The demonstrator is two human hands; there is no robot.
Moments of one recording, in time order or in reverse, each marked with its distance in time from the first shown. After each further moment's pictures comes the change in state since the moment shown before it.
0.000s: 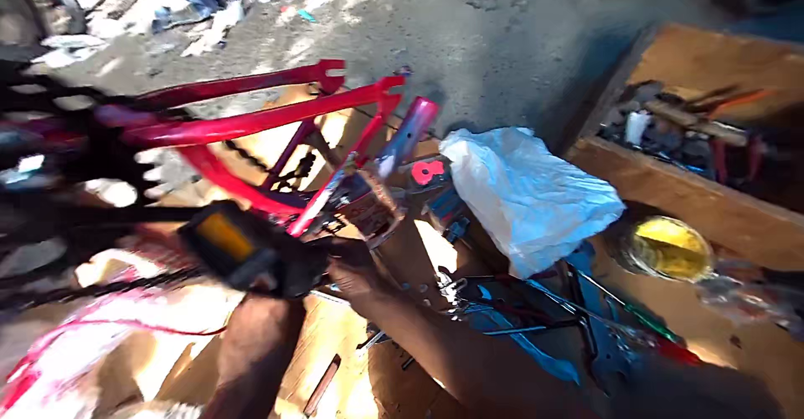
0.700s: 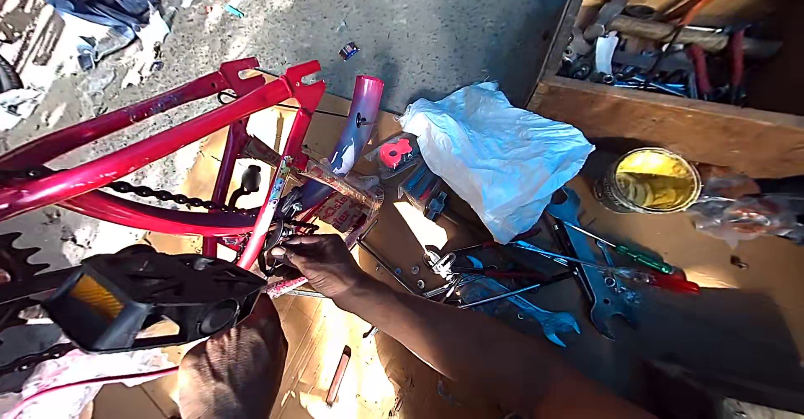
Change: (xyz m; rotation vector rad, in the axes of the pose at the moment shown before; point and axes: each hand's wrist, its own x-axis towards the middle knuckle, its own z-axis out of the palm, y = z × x) left_hand -0.008 0.015 -0.024 0.587 -0.078 0.181; right_hand 0.011 -0.005 -0.007 0.132 0.046 -0.026
